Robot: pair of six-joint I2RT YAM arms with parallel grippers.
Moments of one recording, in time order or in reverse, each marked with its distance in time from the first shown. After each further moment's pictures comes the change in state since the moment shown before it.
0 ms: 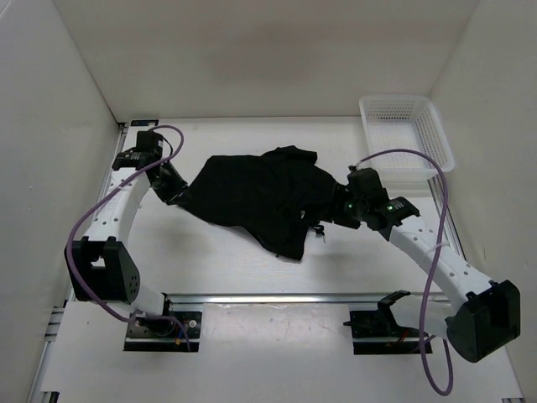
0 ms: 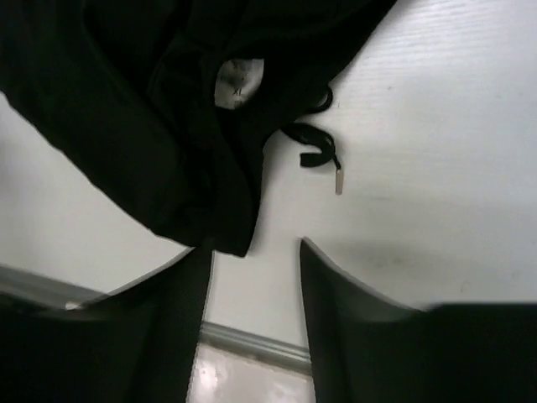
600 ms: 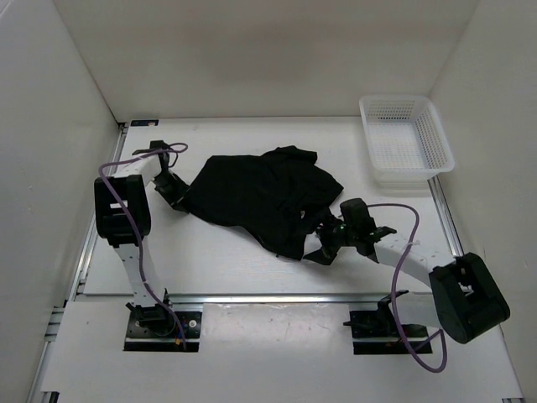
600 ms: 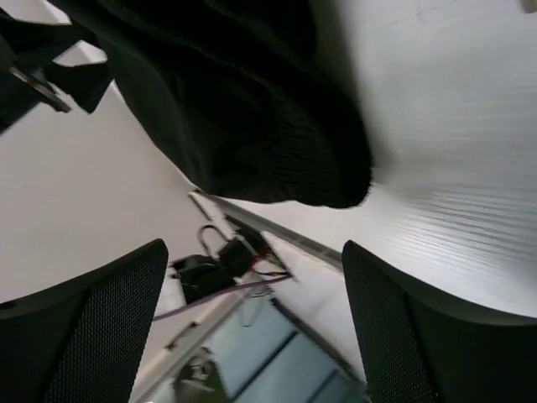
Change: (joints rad) left arm 0.091 0.527 0.084 0.112 0.069 -0.013; right arm -0.045 0.099 -0.443 0.565 -0.512 0.752
